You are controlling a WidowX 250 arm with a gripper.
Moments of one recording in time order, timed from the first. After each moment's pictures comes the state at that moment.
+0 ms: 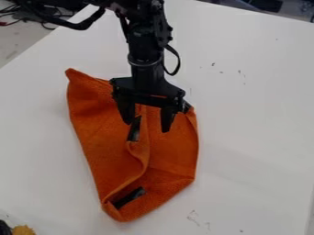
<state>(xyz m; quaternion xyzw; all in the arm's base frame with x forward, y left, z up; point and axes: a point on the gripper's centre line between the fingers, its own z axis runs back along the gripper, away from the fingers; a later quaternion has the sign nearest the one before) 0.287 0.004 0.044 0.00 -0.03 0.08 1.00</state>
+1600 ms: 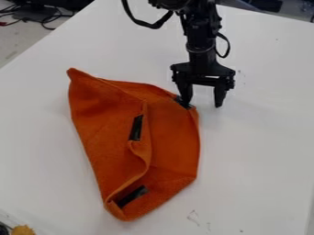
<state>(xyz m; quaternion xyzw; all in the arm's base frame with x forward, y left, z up) 0.390 -0.035 0.005 -0.06 -0.05 0.04 1.00</state>
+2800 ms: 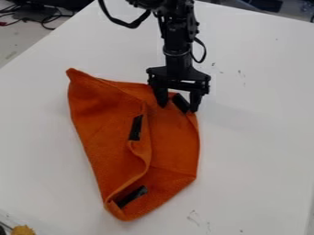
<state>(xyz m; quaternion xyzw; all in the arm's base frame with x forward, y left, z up) 0.374 -0.001 0.007 -0.03 -0.05 0.07 1.00</state>
